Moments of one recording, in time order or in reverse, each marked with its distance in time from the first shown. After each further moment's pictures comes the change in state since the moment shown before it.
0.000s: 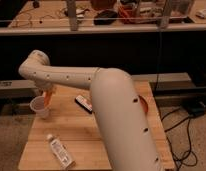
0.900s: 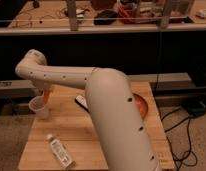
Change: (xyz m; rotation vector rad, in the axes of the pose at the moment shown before) arm 0.004 -0.017 -0.002 0.004 0.012 -0.025
